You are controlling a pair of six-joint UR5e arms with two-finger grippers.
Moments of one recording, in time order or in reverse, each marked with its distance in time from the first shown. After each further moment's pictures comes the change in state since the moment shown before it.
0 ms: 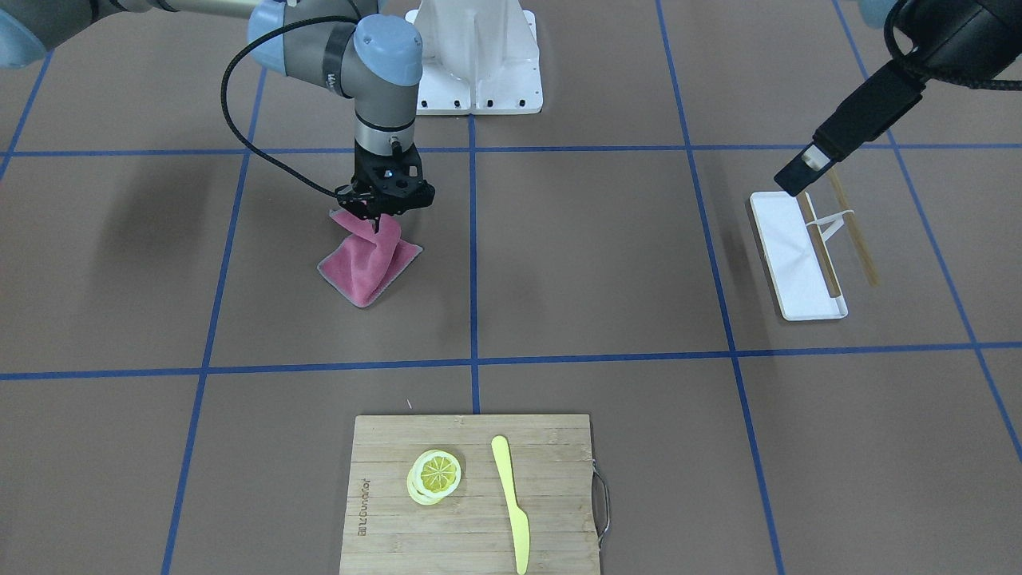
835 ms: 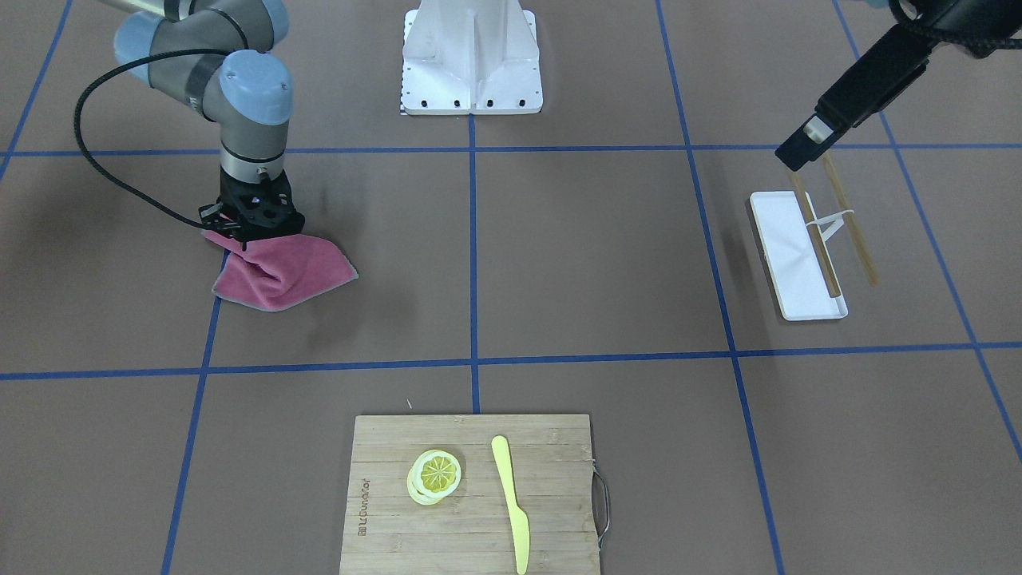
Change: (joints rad) left arm -0.005 0.001 -0.043 0.031 0.000 -0.011; right arm 0.121 -0.301 0.147 0.004 0.023 -0.242
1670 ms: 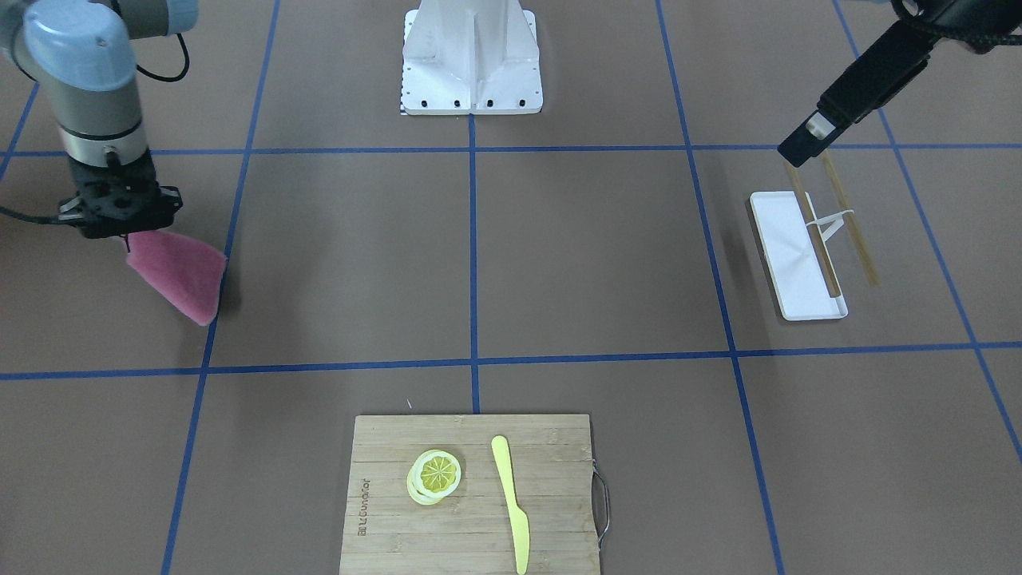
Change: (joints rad) left arm 0.001 0.012 -0.009 0.006 0.000 0.000; right arm 0.330 -0.069 0.130 -0.032 0.141 -0.291
